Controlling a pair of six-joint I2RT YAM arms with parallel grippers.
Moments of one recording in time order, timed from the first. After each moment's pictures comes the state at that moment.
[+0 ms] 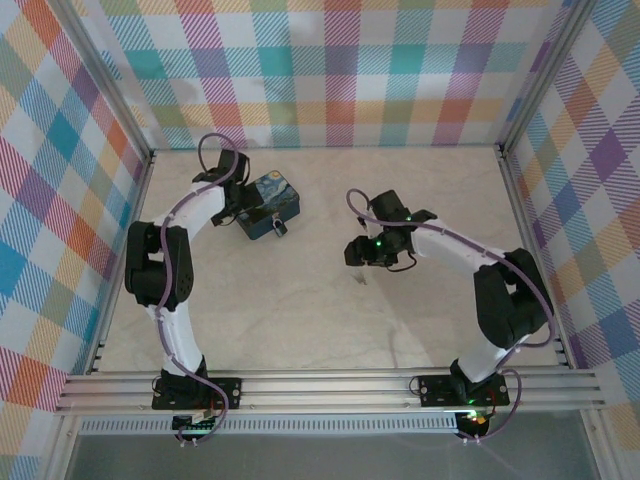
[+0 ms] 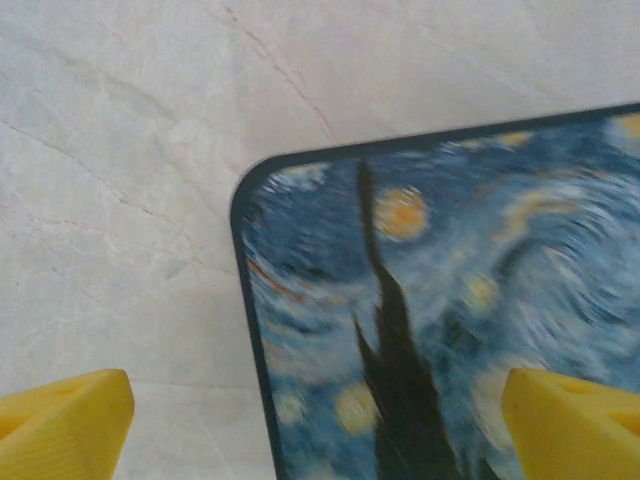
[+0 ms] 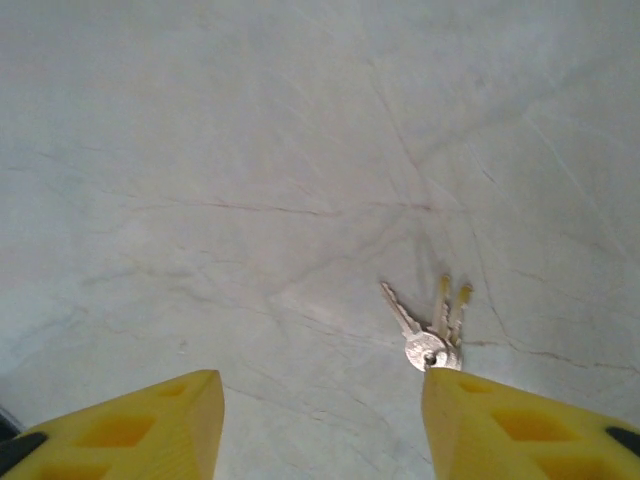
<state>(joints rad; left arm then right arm) -0.16 1.96 1.52 -0.66 -0.17 -0.63 0.52 1.64 1.13 -0.63 -0.37 0.38</state>
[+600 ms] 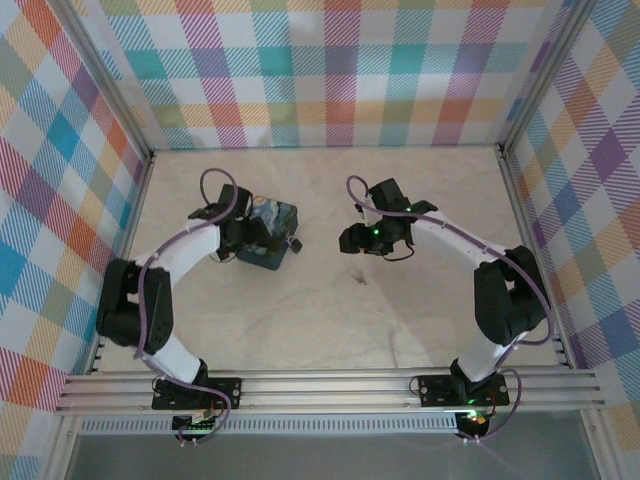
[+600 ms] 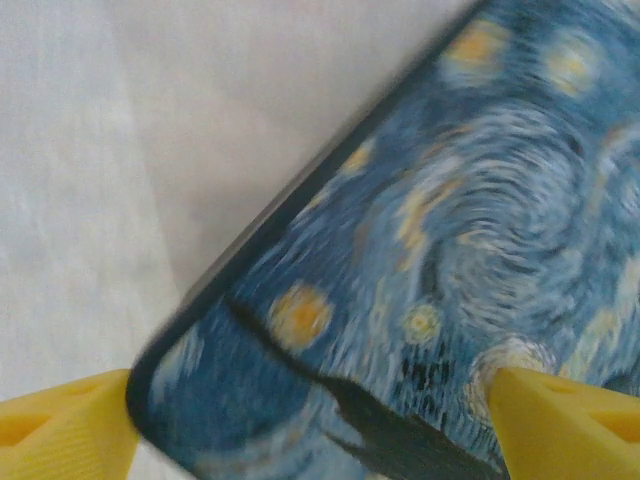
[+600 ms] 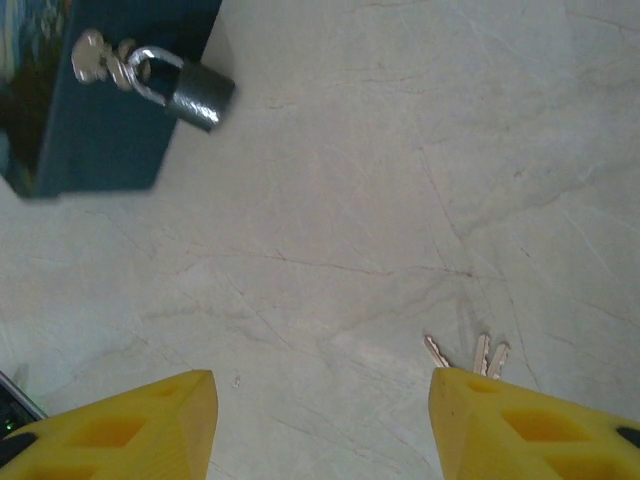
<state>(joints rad) -0.29 1.58 1.06 -0.60 -0.09 -0.71 0.50 1.68 1.22 -0.63 -0.40 0.41</state>
